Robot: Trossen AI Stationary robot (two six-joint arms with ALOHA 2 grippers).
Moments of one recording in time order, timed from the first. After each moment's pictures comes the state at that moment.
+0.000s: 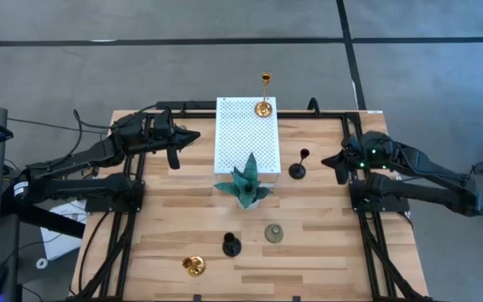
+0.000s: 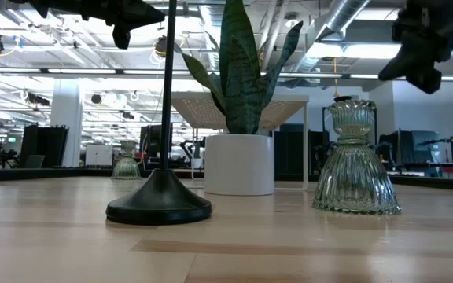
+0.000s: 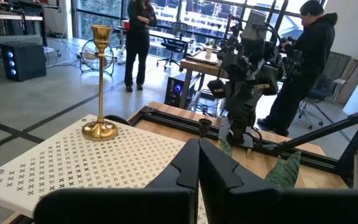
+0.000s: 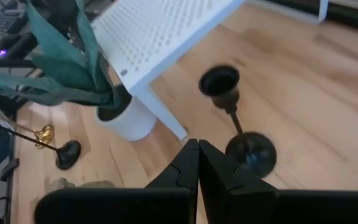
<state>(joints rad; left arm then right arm) 0.39 0.60 0.65 0.06 0.16 -0.11 -0.37 0.41 0.57 -0.74 -0.10 0.46</state>
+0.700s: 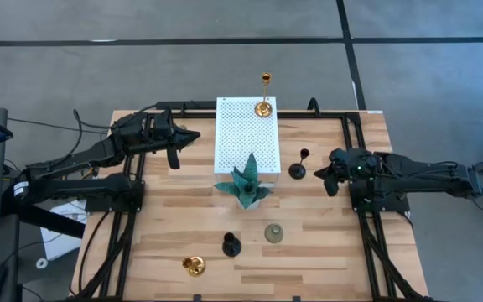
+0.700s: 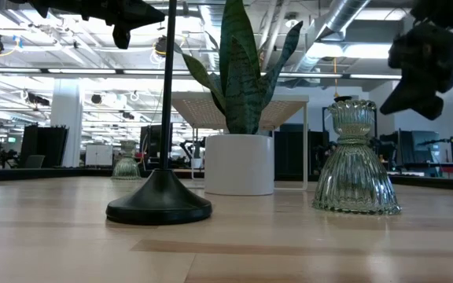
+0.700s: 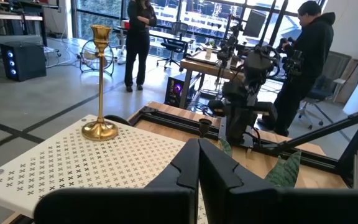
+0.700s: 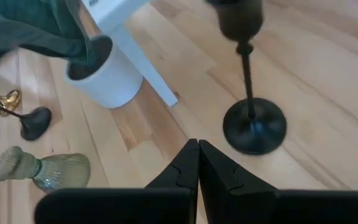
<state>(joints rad) 0.39 0.60 0.65 0.06 0.16 -0.11 -0.14 0.44 0.38 -0.60 0.08 0.54</state>
